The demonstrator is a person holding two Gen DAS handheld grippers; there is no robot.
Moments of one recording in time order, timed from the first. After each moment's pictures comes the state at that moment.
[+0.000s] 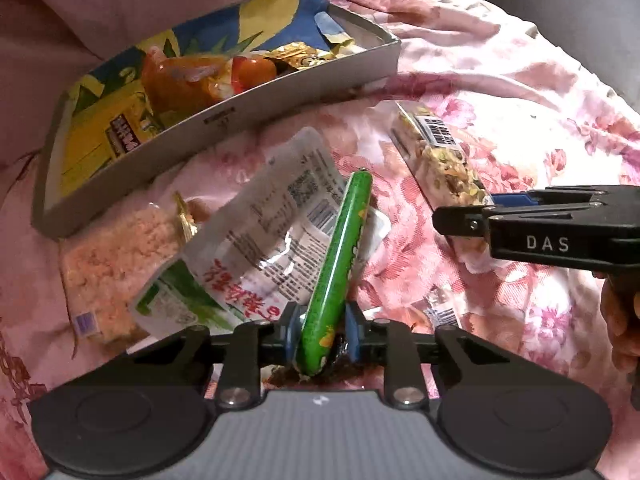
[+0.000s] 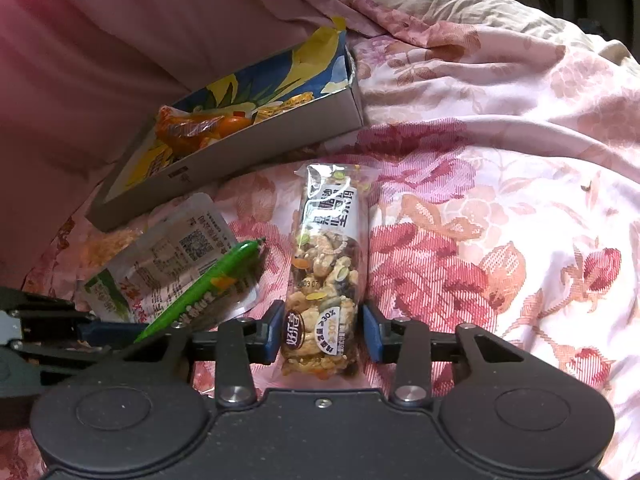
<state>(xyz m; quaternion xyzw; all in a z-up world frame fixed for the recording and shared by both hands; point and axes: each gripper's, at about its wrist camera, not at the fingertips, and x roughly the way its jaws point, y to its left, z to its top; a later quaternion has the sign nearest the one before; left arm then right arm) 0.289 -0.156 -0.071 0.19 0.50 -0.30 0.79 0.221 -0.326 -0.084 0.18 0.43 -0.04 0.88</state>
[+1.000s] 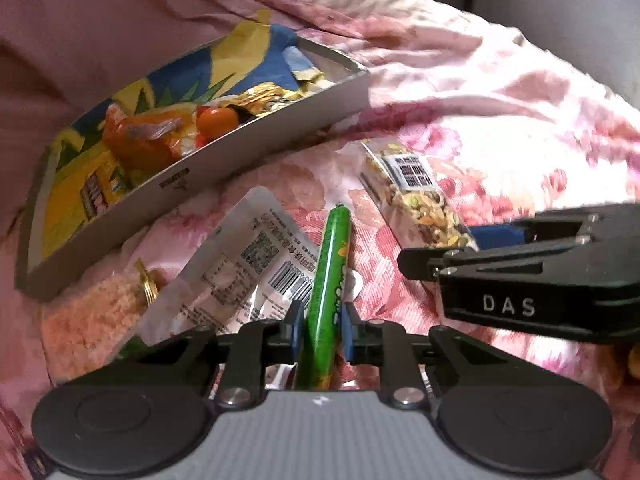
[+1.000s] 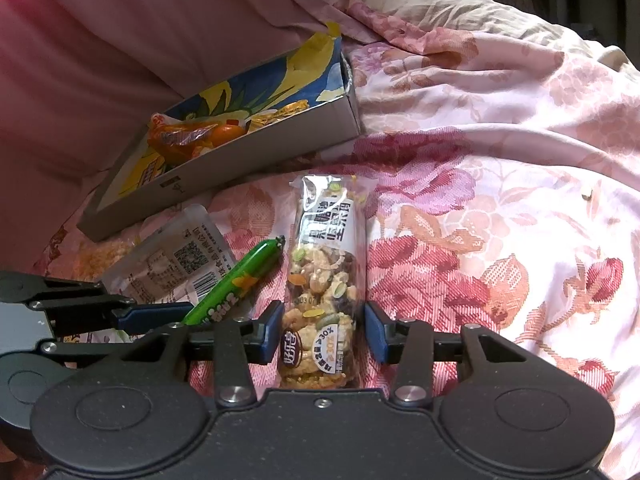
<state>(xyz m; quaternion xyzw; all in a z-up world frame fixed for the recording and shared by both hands) 0.286 -0.195 -0.077 0.19 0.45 -0.30 0.82 0.227 -0.326 -0.087 0.18 0.42 -0.05 0.89</state>
